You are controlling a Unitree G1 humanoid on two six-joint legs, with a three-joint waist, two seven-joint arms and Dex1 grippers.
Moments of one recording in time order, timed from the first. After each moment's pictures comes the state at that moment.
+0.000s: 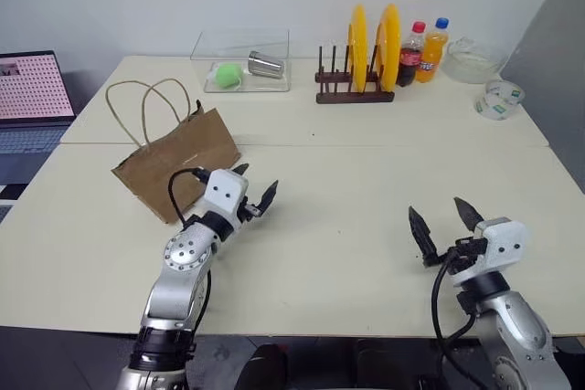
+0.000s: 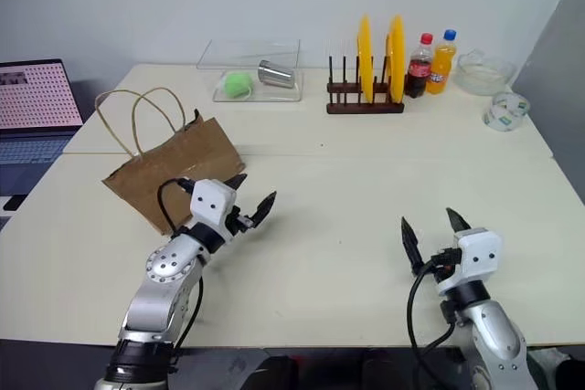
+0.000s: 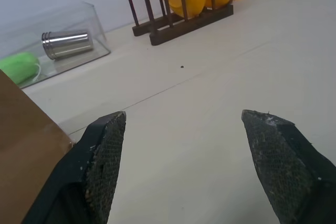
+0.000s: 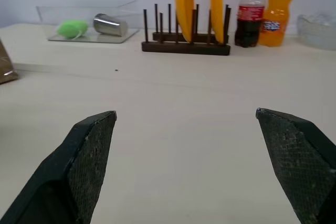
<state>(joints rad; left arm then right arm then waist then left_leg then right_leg) -0.15 0.31 0.04 -0.14 -0.10 0.11 -0.41 0.28 -0.27 -0.10 -0.61 0.30 0.19 0.28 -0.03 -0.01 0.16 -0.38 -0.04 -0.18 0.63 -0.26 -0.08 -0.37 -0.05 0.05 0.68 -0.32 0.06</state>
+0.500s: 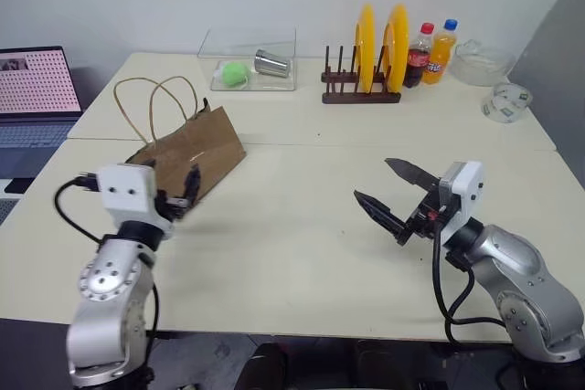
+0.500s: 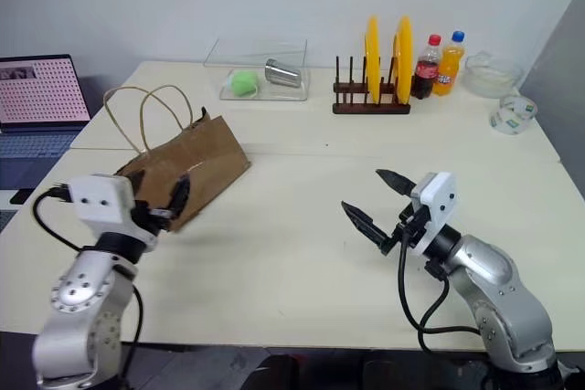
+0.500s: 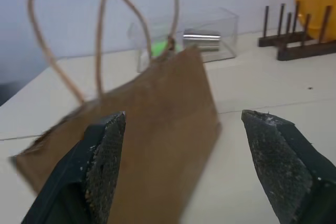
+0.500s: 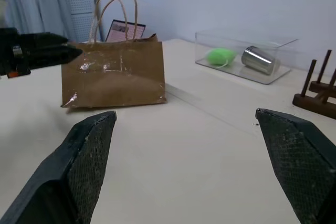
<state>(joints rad) -0.05 0.40 0.43 -0.53 -0.33 0.56 -0.24 -0.13 -0.49 -0.02 -0.56 0.55 0.44 0.58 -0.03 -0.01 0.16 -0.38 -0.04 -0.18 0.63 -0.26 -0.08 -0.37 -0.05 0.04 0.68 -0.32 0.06</state>
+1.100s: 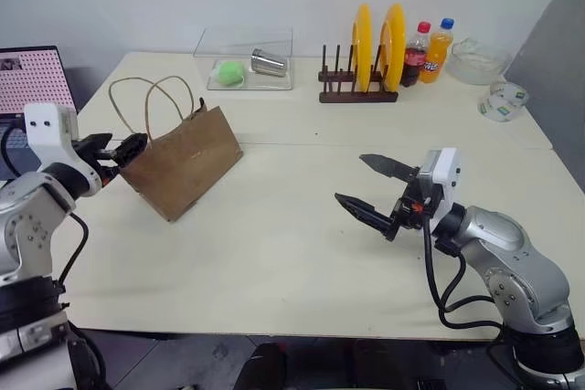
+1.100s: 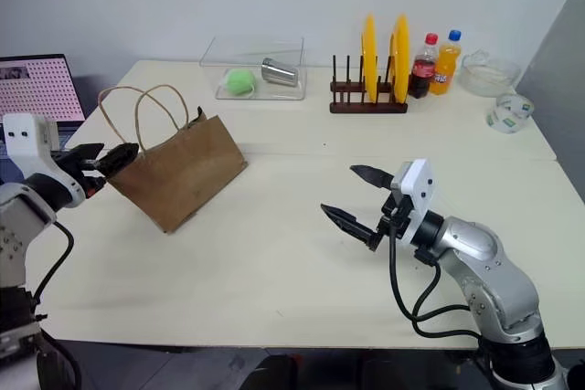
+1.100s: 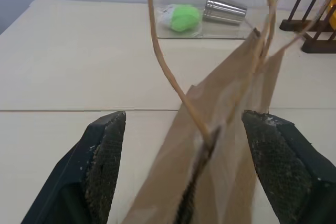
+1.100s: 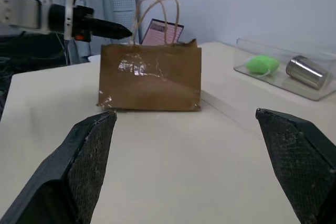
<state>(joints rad) -0.47 0.80 0.46 0.13 -0.50 0.75 -0.54 -0.25 -0.50 0.03 -0.57 0.57 0.50 0.65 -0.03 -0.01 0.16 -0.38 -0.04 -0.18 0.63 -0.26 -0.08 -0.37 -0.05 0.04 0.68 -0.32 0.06</state>
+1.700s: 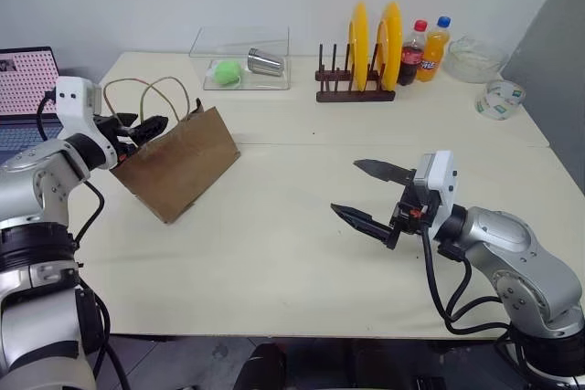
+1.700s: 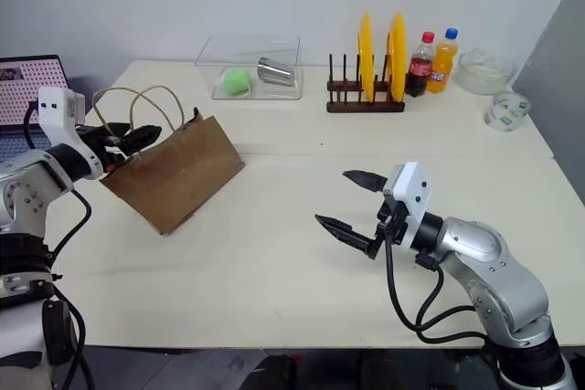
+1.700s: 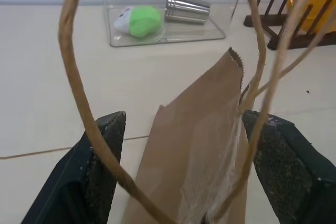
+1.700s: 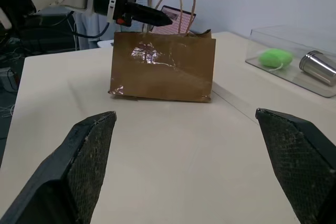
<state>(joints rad) -0.74 0.83 0.31 0.50 -0.41 0.60 -0.72 -0.24 -0.54 0.03 -0.62 0.57 0.55 0.67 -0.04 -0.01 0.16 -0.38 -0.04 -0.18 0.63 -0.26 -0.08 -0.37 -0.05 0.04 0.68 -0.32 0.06</state>
